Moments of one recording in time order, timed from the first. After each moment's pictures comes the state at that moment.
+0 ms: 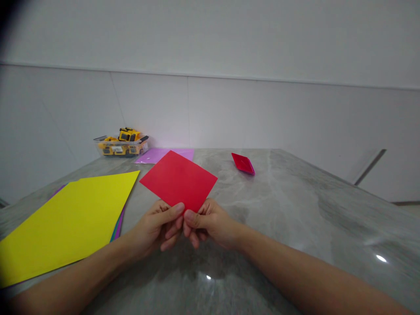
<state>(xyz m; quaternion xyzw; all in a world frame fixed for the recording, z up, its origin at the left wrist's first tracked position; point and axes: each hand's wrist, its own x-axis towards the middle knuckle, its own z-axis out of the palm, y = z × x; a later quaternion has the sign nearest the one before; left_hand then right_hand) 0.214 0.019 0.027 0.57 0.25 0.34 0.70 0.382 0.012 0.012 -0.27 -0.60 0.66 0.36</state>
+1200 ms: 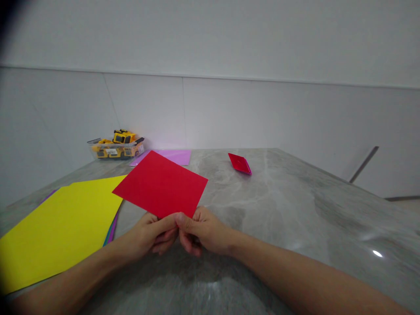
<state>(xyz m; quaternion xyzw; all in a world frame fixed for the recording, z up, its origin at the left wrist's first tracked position) 0.208 0.018 0.027 0.64 0.30 0.27 0.66 0.378 0.011 0.006 -0.26 -0.64 0.64 0.32</state>
